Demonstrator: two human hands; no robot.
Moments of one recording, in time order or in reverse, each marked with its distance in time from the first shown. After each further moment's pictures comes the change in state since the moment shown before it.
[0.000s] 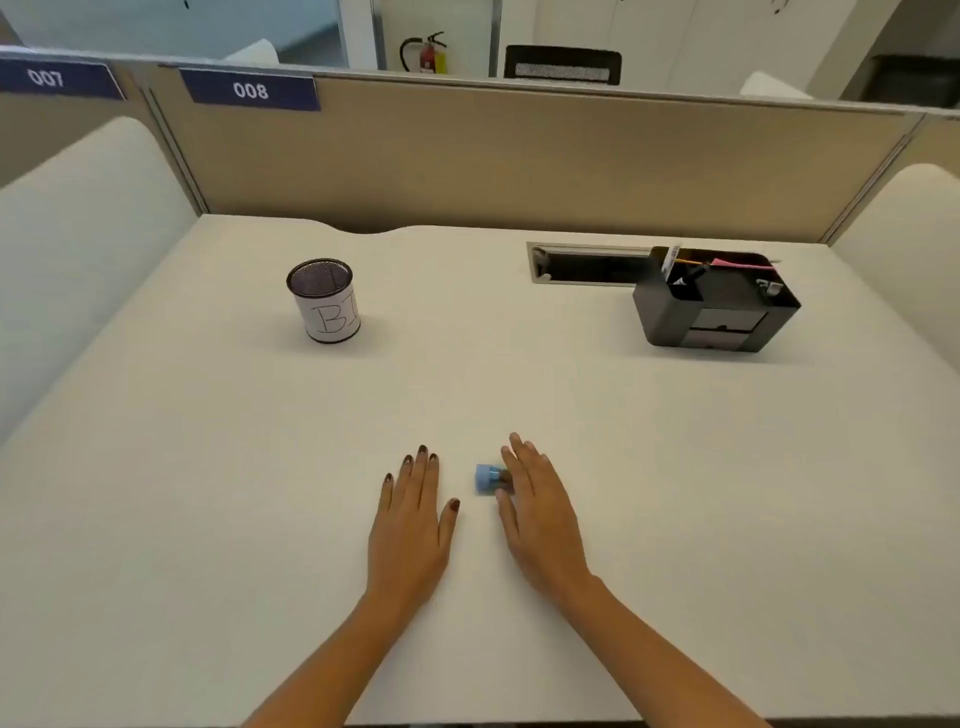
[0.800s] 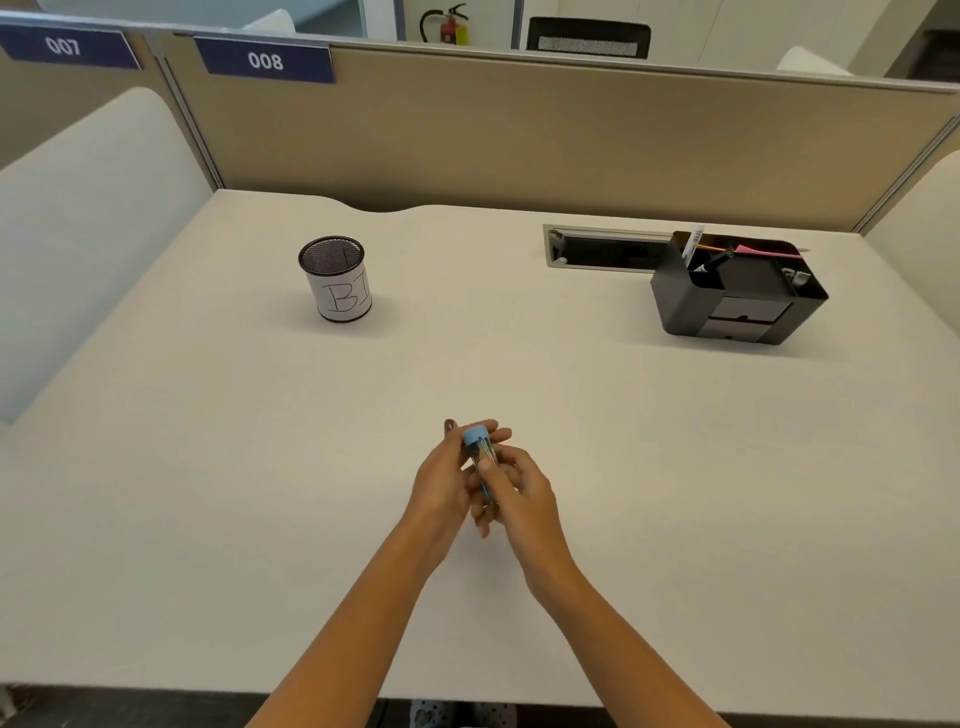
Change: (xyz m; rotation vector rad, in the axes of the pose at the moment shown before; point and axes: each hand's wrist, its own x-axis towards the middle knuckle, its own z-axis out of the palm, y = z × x) left_hand 0.021 0.075 -0.068 -1.463 -0.187 -0.615; right_hand 0.001 -0.064 -0.025 0.909 -0.062 0.508
